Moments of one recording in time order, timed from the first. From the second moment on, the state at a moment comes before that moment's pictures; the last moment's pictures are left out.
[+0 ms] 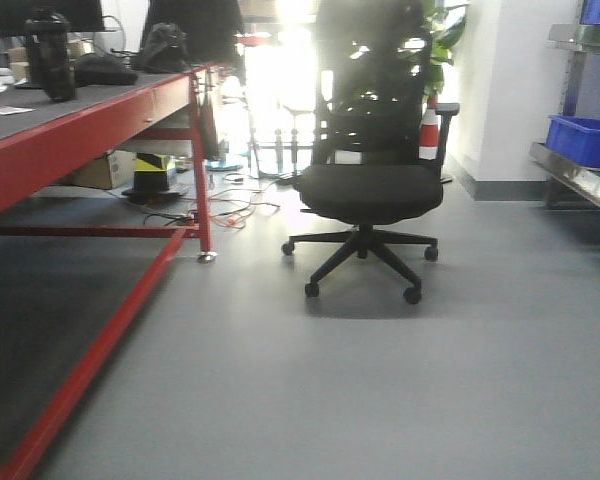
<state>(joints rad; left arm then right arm) -0.19 0.72 -0.78 -0.04 0.22 -0.16 0.02 0.42 -0.77 0.10 0.58 0.04</state>
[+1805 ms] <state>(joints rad) -0.19 0.72 -0.78 -0.04 0.22 -0.16 0.02 0.42 -0.77 0.10 0.58 0.04</state>
